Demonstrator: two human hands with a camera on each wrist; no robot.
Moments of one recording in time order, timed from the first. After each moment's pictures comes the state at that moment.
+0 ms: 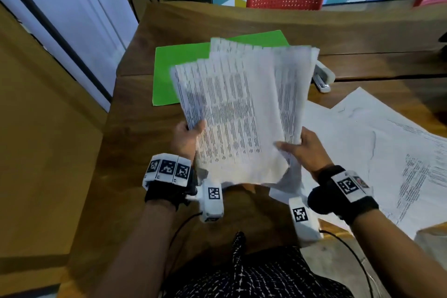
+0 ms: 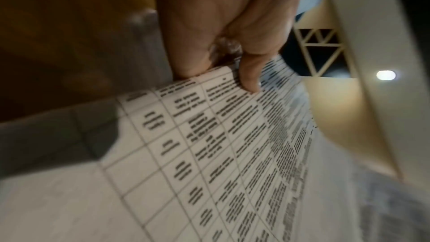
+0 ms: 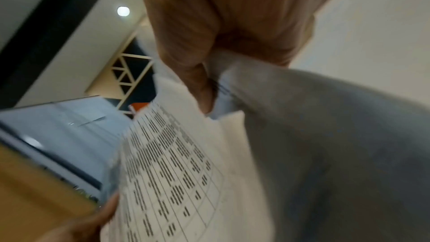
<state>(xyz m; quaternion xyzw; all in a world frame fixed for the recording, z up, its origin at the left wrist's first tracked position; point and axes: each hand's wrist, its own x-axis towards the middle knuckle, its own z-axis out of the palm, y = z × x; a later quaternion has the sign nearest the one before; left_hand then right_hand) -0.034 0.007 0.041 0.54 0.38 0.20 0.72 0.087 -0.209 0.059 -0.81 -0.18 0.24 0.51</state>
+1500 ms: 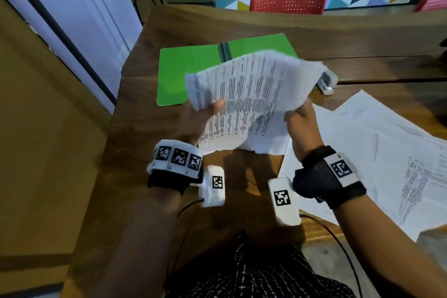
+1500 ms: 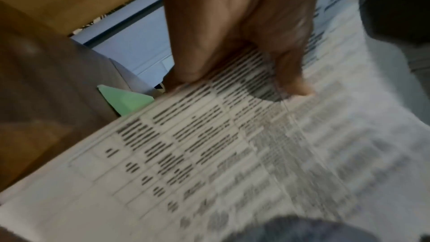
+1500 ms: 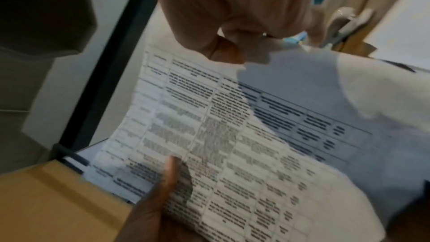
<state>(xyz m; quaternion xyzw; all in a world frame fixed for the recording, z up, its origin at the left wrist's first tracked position) -0.032 -0.004 0.114 0.66 0.26 0.24 0.67 0.072 -0.161 0.111 -0.69 -0.16 0.15 0.69</state>
